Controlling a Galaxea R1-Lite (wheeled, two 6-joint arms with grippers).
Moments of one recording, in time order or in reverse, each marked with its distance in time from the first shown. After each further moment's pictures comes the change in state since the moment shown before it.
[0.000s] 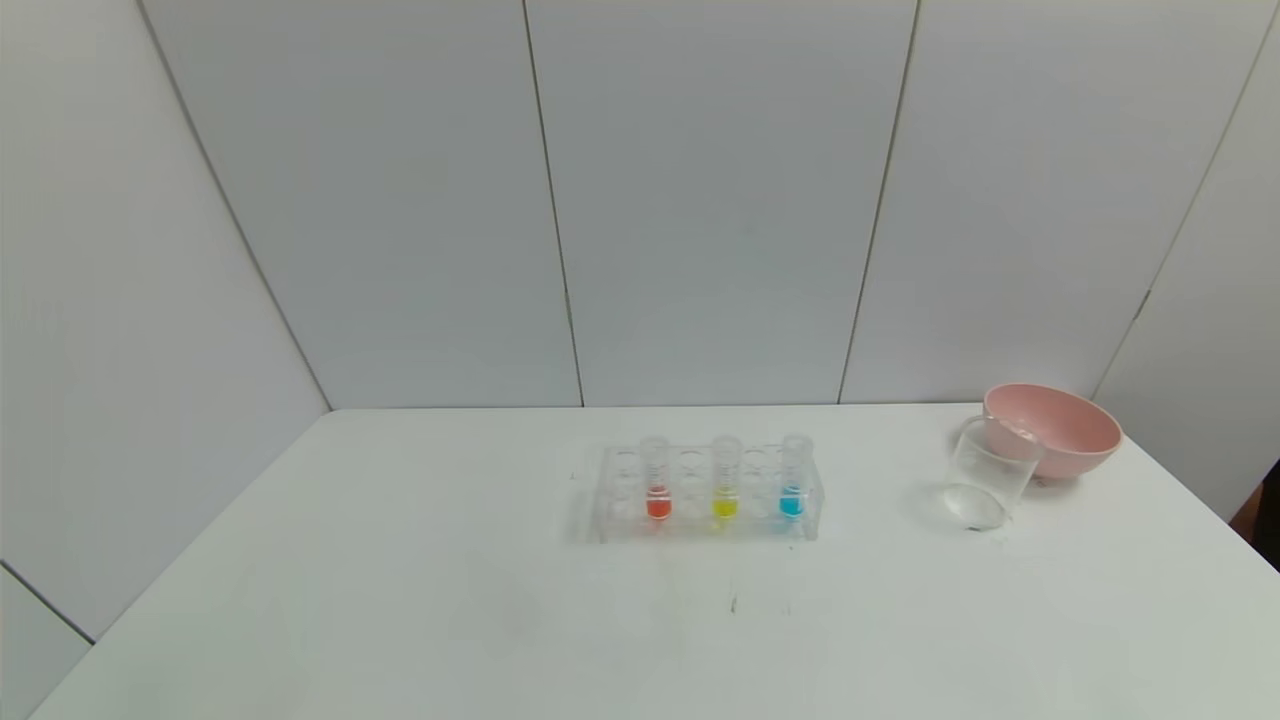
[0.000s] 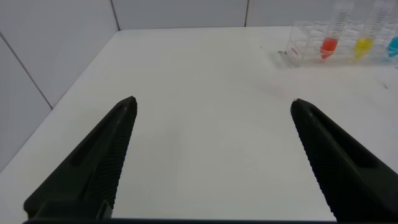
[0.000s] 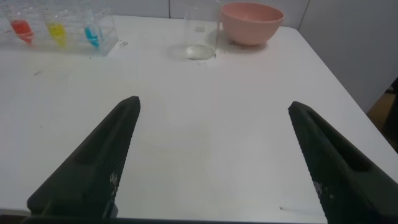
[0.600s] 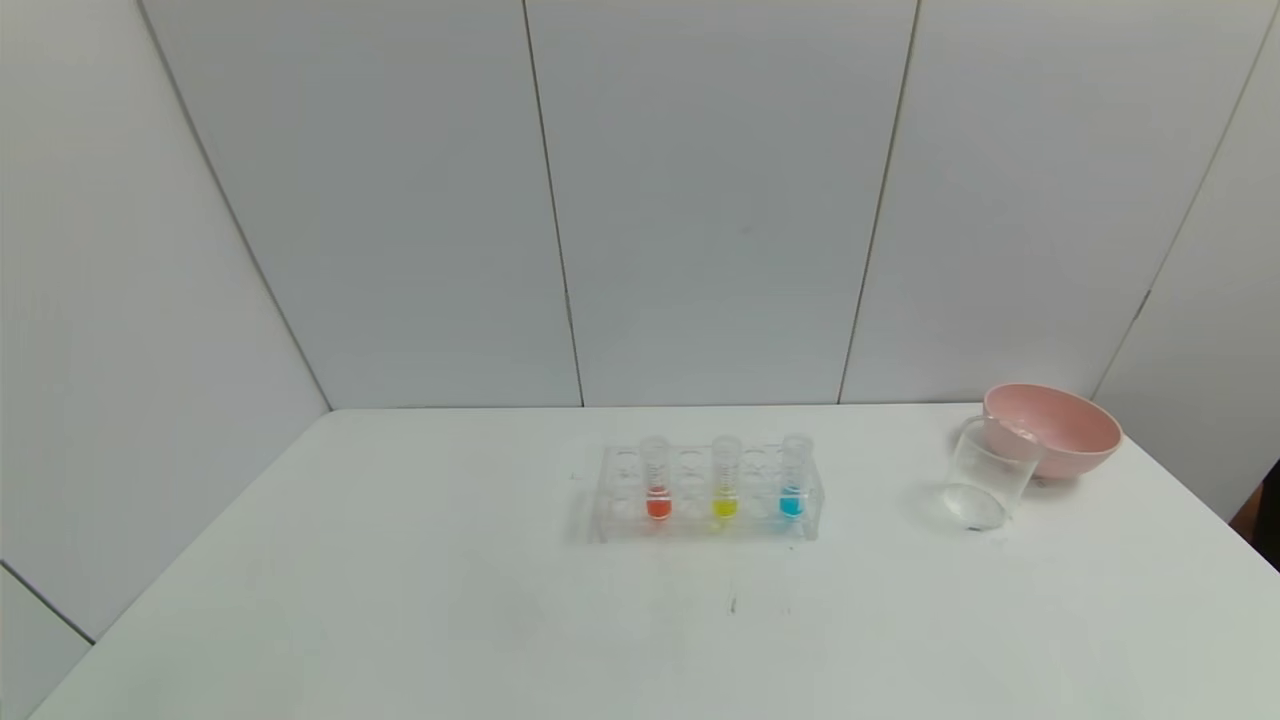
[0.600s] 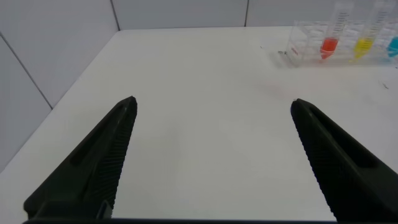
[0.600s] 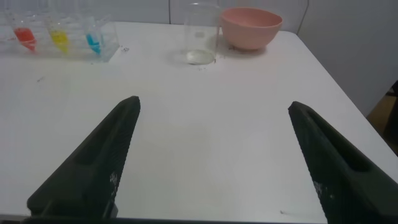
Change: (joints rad) left arm 0.000 0.000 0.000 0.000 0.000 0.000; right arm 0.000 0.000 -0.003 -0.016 -0.001 0.010
